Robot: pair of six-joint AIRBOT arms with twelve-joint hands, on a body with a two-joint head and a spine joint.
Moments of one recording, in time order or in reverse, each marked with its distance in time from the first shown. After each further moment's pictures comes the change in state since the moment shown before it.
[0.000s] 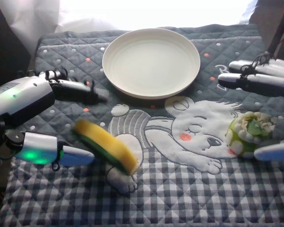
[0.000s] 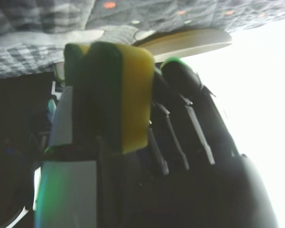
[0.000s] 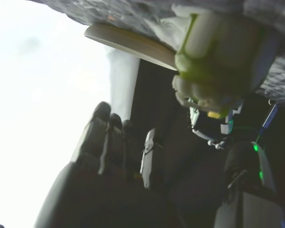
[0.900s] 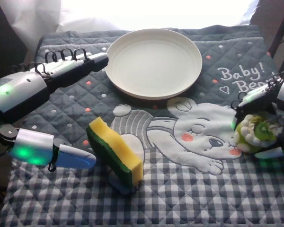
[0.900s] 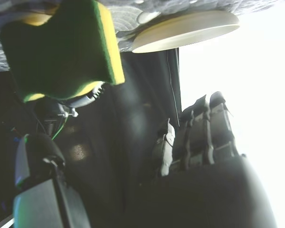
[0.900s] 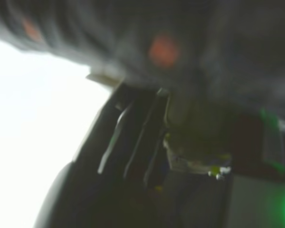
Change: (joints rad) left arm 0.014 0.024 -0.023 -0.011 -0.046 0.011; right arm 0.053 -0.057 0.067 -0.056 -0.141 0.005
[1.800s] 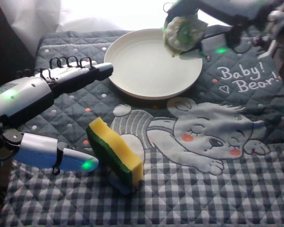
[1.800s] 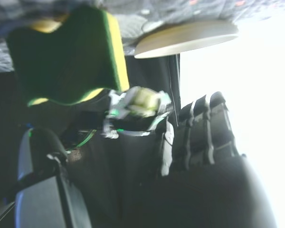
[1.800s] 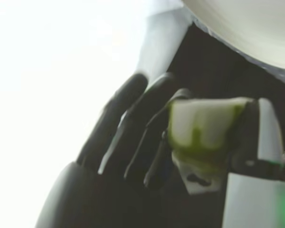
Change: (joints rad) left arm -0.002 -0.023 0.014 0.011 0.010 -0.013; right arm 0.521 -0.314 0.326 -0.098 -0.297 -0.092
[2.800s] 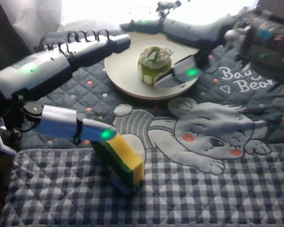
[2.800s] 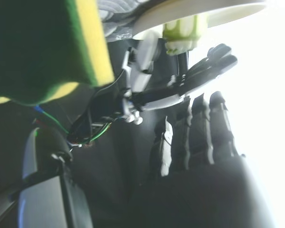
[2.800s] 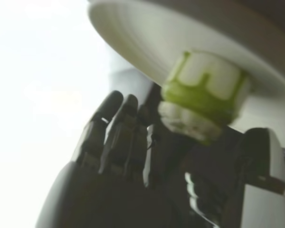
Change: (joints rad) left arm -0.144 -0.062 0.089 0.066 0.042 -0.019; right arm 0.029 -0.002 -0.050 -0.116 -0.145 0.001
